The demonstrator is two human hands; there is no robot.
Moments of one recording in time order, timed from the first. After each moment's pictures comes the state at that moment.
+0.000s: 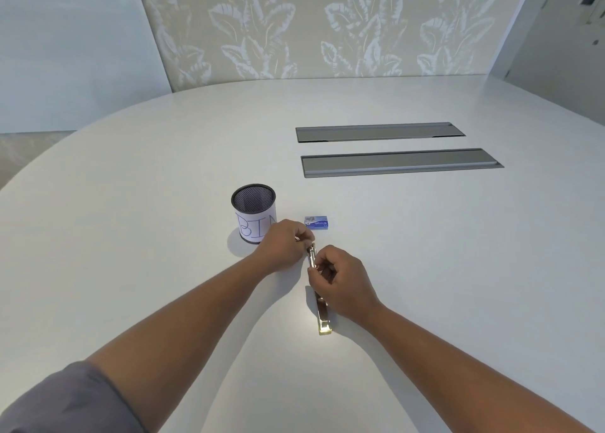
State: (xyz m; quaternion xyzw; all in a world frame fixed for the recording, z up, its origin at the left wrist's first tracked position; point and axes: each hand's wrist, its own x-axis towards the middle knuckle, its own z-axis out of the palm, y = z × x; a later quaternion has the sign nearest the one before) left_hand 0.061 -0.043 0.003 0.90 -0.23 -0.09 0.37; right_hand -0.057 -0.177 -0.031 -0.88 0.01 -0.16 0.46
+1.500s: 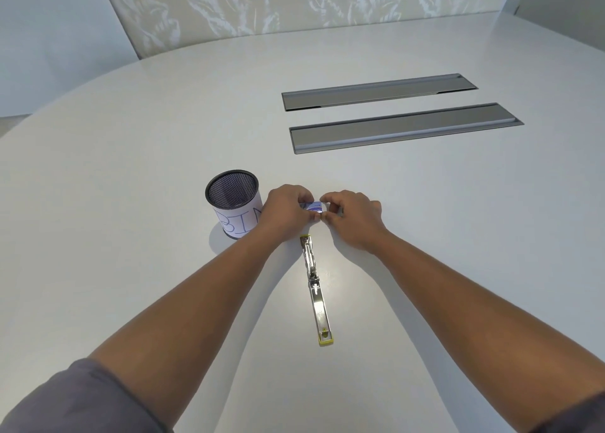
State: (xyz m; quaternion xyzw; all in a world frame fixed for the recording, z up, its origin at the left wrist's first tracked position) left_hand 0.106 -0.085 0.005 0.92 -0.17 -0.08 0.36; right_hand 0.049 -0.243 -0.023 -0.95 0.09 -0.06 0.30
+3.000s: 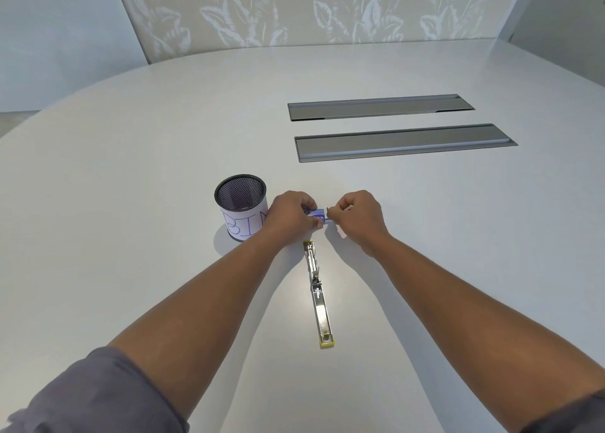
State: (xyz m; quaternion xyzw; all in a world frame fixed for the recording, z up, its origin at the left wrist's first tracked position) left_hand 0.107 -0.082 0.003 0.91 -0.16 -0.09 0.37; right_hand 0.045 -0.231 0.006 -0.87 0.21 -0.09 0.44
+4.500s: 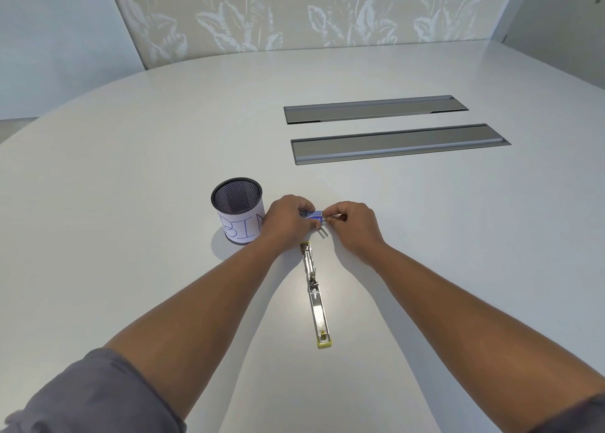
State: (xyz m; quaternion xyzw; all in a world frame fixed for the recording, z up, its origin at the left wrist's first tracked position) left_hand 0.100 -0.083 0.000 0.91 -0.16 -0.07 0.38; right_hand 0.041 -0.238 -0.021 -0.86 0.15 -0.11 0.47
